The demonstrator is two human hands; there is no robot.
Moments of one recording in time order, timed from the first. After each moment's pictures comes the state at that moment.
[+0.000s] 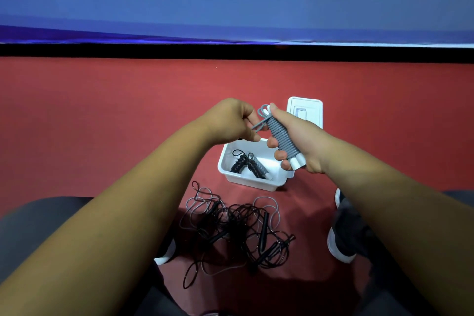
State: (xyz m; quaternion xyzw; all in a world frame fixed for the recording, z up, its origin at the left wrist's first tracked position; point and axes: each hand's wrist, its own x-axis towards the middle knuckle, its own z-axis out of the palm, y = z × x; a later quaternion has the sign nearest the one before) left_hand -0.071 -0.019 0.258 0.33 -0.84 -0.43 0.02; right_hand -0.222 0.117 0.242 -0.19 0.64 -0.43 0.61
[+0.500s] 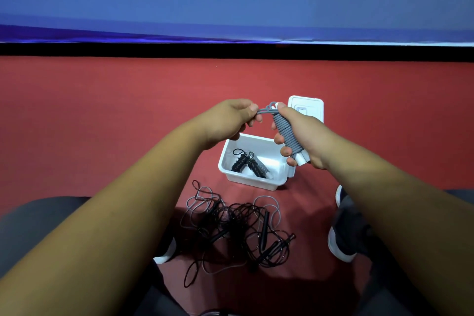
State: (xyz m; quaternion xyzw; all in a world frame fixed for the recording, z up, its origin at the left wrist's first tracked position) left_hand -0.065 -0.018 0.249 0.33 -0.73 -0.60 0.08; right_hand -0.229 0.116 0.240 -0.20 0.67 -0.44 0.56
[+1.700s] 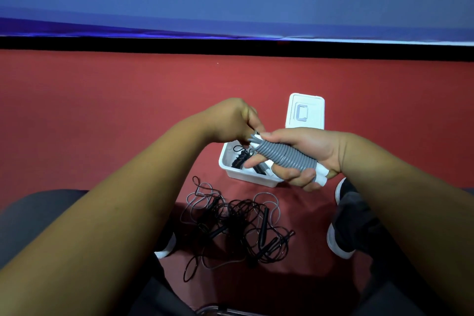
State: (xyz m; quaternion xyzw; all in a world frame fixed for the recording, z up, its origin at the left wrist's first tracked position) left_hand -0.060 -0.014 0.262 0.22 -0.87 -0.43 -0.03; right_hand -0.228 0.138 0.255 -0.29 0.47 -0.18 0.81
